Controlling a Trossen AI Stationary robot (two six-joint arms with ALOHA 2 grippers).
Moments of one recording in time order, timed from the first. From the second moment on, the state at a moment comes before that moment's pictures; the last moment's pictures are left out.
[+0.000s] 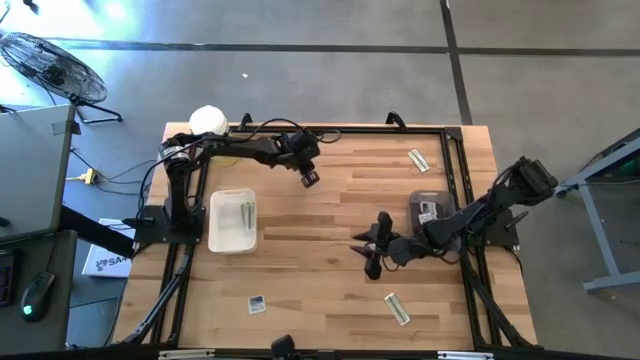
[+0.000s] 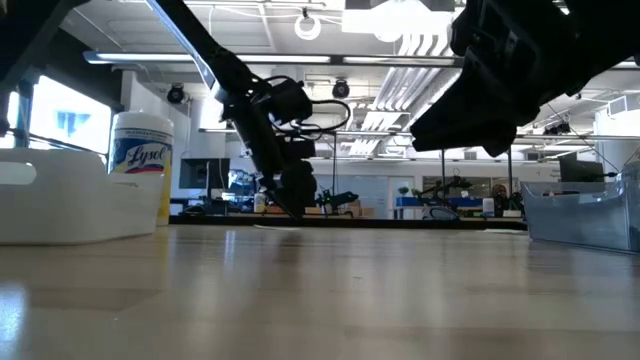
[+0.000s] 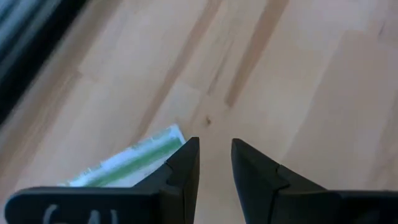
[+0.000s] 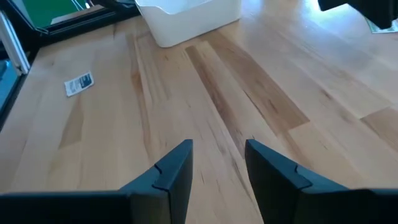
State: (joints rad) left arm 0.47 1.90 1.18 -0.21 -0.08 0.02; right arm 0.44 1.49 0.57 0.36 0.54 0.58
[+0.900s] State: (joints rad) left arm 0.46 1.99 1.18 -0.18 -0.16 -0.18; right arm 0.44 1.49 0.57 0.38 0.51 0.59
